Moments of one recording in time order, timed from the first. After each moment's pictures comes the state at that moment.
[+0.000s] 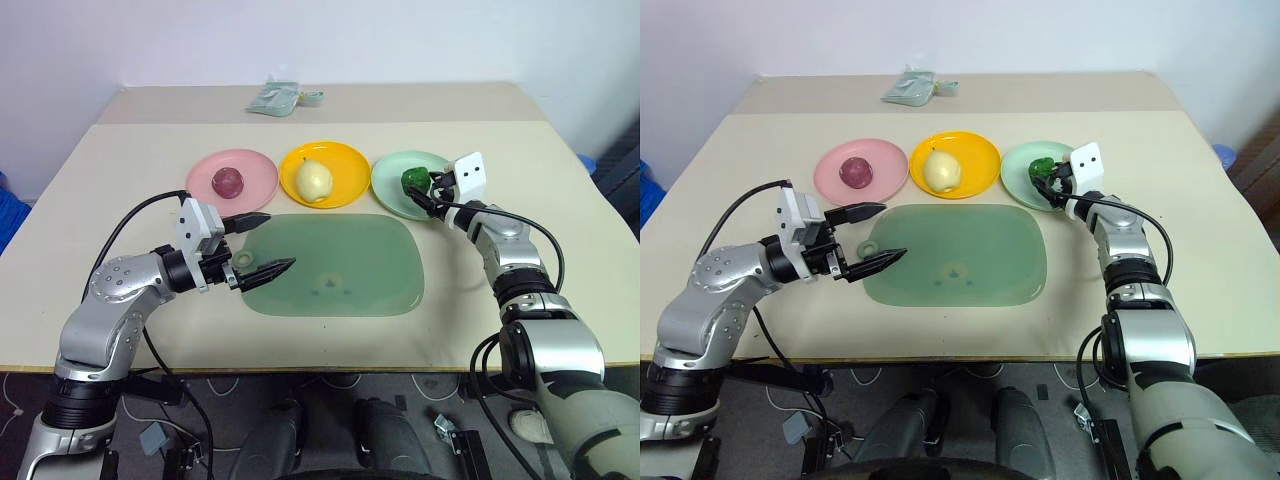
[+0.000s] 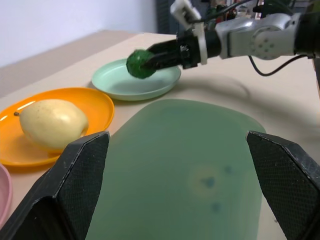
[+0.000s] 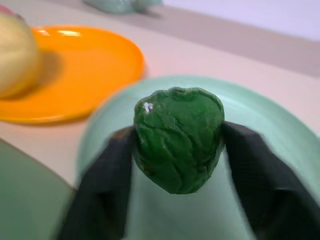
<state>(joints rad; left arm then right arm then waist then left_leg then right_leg) -0.27 0.61 0.08 -0.31 -0.51 0.38 -0.91 -0.94 -0.45 -0.08 1.16 0.09 -0.20 0.59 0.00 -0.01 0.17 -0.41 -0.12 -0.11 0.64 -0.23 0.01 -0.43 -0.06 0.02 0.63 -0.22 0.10</state>
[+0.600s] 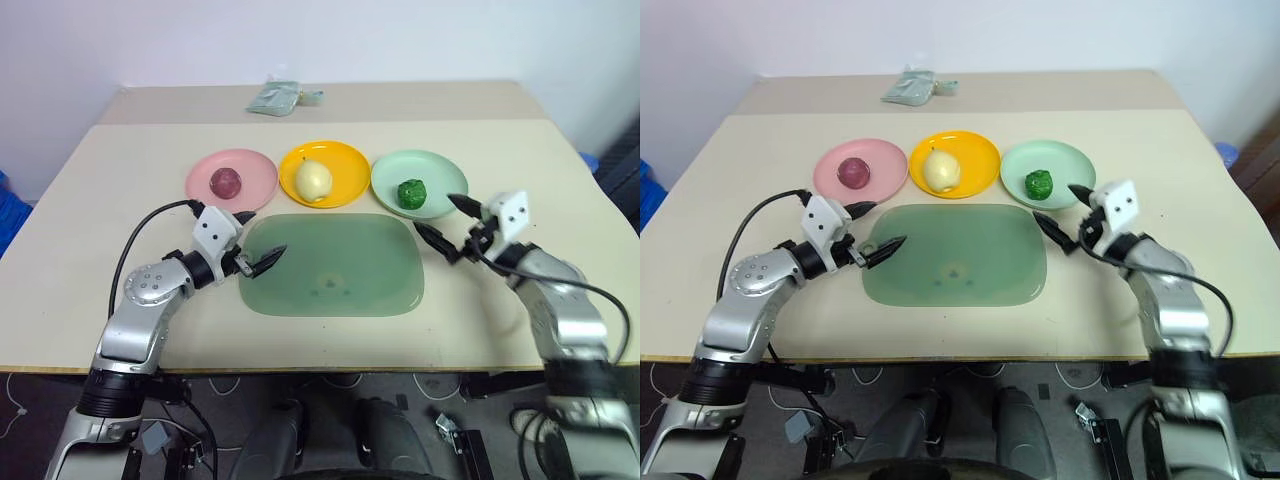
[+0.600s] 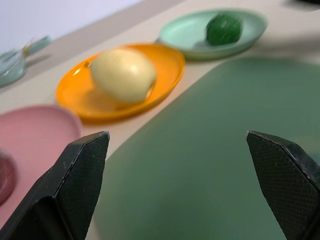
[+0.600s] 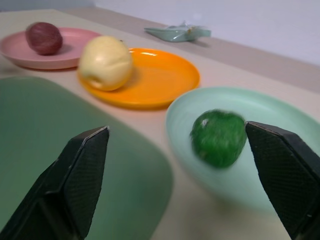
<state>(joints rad) -0.27 0.51 0.00 -0.11 -0.24 0.24 -0.69 -0.20 -0.59 -0.21 -0.10 0.38 0.25 0.71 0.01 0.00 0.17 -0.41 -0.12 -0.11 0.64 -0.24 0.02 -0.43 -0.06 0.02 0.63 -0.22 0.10</state>
